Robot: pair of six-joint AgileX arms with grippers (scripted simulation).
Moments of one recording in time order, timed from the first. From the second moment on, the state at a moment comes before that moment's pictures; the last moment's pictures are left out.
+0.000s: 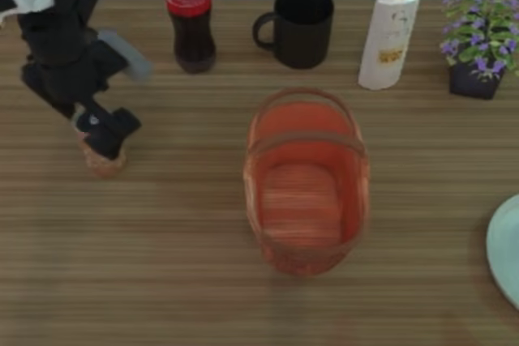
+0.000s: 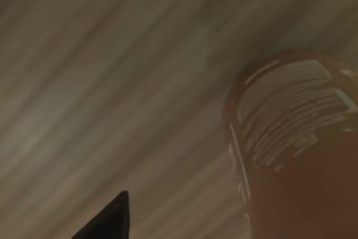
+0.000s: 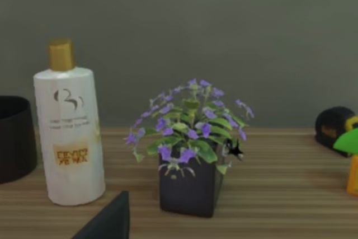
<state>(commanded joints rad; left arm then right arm) -0.16 2.24 1.71 -1.04 0.00 0.67 0.00 0.00 0.00 0.00 0.00 0.00</state>
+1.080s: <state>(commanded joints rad) -0.16 2.25 1.68 -0.99 0.00 0.67 0.00 0.00 0.00 0.00 0.00 0.00</state>
